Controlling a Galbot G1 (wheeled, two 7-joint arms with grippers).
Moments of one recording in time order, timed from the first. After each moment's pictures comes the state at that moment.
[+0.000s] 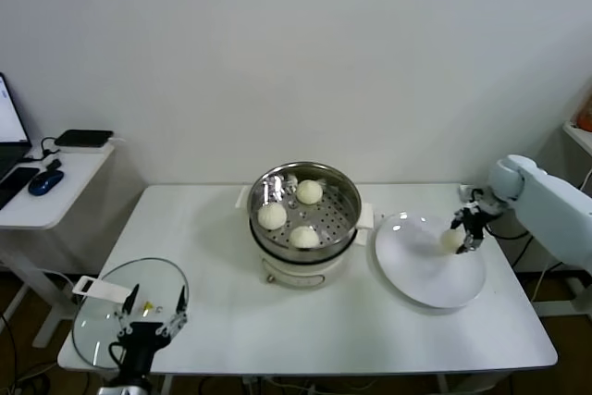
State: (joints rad) left arm 1.74 -1.52 -0.71 -2.05 0.01 -0.13 0.05; right arm 0.15 0.81 -0.90 0.74 -0.01 -0.01 -1.16
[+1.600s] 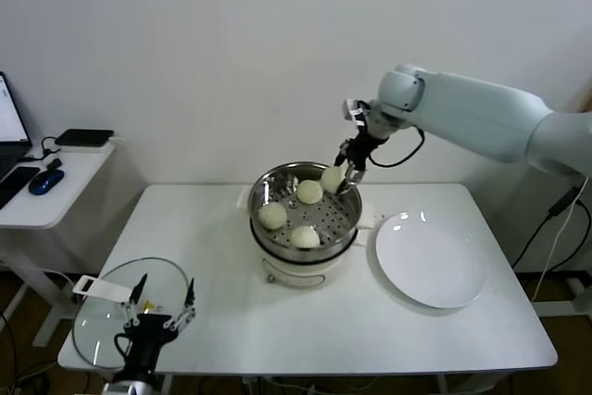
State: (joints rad) left arm 1.75 -1.49 -0.67 -2.11 0.06 -0.11 0.05; right arm 0.71 1.14 -1.52 0.98 0.79 -0.28 -1.06
